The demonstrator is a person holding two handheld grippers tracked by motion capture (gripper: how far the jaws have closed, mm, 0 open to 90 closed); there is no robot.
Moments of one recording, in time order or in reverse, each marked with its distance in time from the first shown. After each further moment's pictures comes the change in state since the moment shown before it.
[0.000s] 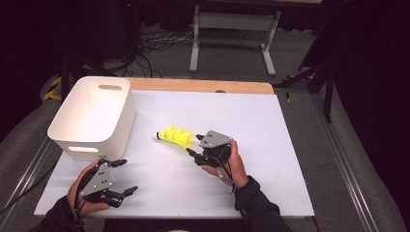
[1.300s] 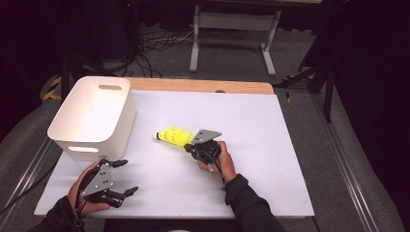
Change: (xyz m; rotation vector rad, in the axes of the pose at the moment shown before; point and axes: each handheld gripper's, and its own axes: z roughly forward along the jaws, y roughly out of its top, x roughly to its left) left arm 0.000 0.000 0.002 0.012 -0.006 0.007; right arm -0.003 -0.015 0.048 0.088 0.100 0.108
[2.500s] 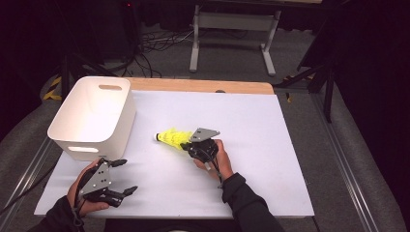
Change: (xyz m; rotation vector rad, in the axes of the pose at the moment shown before) left arm 0.002 -0.001 -0.002 -0.016 -0.005 -0.027; right arm -0.001 0.003 0.010 -0.045 0.015 0.007
